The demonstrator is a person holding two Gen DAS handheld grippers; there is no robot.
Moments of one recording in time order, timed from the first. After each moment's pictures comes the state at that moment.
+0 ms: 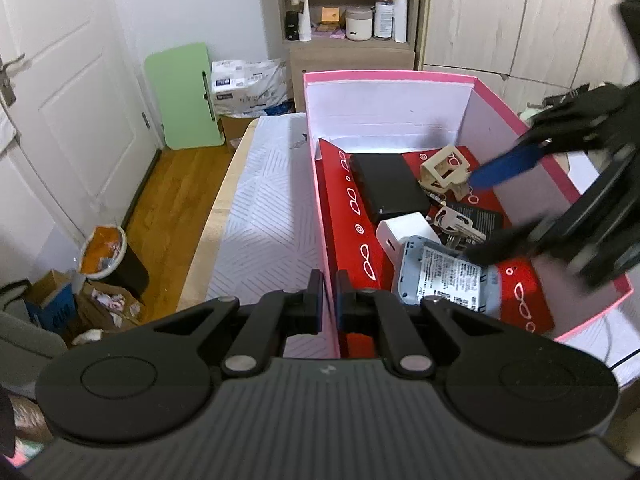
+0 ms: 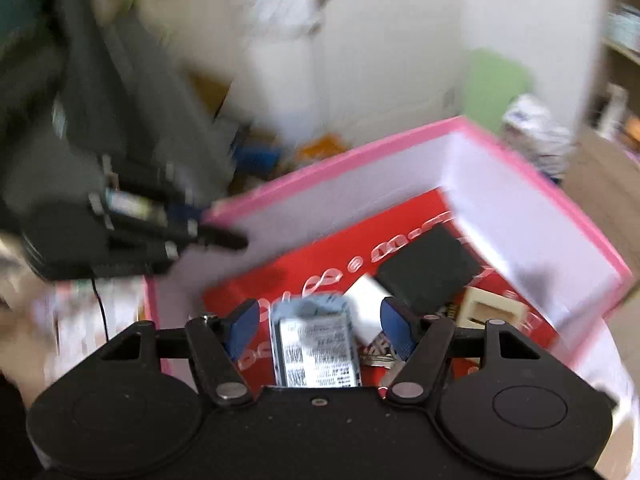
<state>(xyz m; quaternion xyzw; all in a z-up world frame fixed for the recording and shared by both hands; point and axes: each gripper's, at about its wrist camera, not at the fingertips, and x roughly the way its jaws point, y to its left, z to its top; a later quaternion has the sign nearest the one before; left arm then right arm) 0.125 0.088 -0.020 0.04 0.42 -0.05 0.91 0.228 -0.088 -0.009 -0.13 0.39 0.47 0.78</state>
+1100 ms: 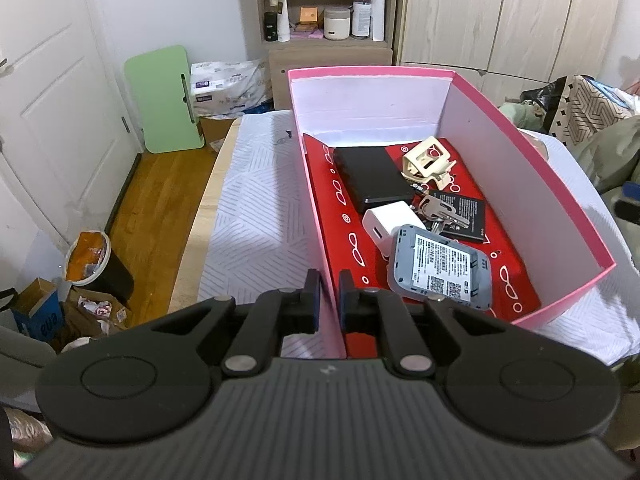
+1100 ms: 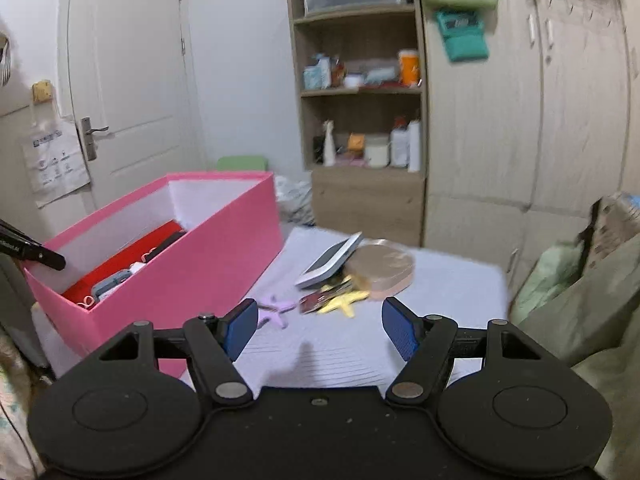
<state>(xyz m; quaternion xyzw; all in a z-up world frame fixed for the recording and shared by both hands) 0.118 0.097 -0.021 0.04 0.41 -0.09 0.91 0.110 -0.277 -0.063 0.02 0.26 0.15 0.95</state>
